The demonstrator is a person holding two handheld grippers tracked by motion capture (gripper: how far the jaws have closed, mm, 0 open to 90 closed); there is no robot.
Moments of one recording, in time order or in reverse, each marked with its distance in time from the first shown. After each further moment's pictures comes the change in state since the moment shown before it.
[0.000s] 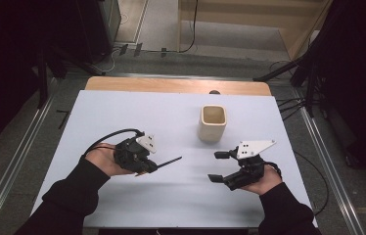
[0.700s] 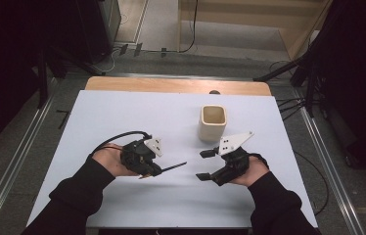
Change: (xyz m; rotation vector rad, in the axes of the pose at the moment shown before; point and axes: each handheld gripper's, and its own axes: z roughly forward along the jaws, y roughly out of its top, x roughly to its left) left arm -0.003 0.011 0.016 0.045 -0.056 0.047; right arm -0.004 0.025 0.031 0.115 0.082 -0.081
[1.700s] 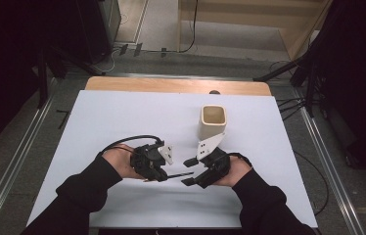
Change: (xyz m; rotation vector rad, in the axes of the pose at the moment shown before) left arm -0.012 0.022 0.009 0.097 -0.016 0.119; right arm 0.007 0.019 0.043 0.136 0.090 -0.041
